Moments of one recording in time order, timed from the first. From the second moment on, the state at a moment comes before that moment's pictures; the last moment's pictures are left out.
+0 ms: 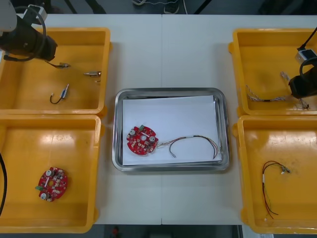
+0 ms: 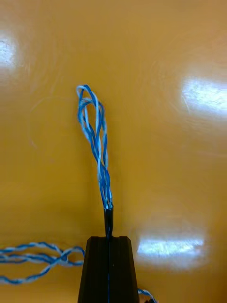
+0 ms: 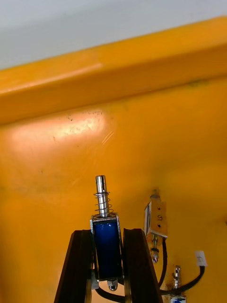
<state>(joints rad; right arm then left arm) -0.81 -0.68 -0.16 -0.91 -0.53 1.33 1.99 -0.92 0.65 0.01 -1.06 0.55 1.26 -1.74</state>
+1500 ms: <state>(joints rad) -0.79 -0.68 -0.28 -1.61 -0.61 1.92 1.99 -0.84 0.65 -0.07 -0.99 0.60 1.16 -1.74</state>
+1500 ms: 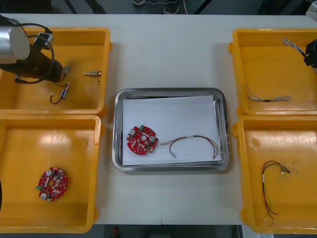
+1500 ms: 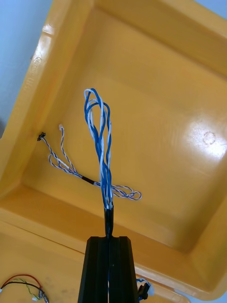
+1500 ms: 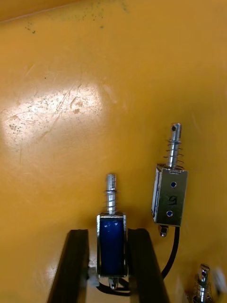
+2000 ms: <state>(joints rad) -0.75 -0.68 -0.17 -1.78 -0.65 1.92 1.99 -0.84 0.65 -0.07 -0.99 0.61 1.15 -1.74</state>
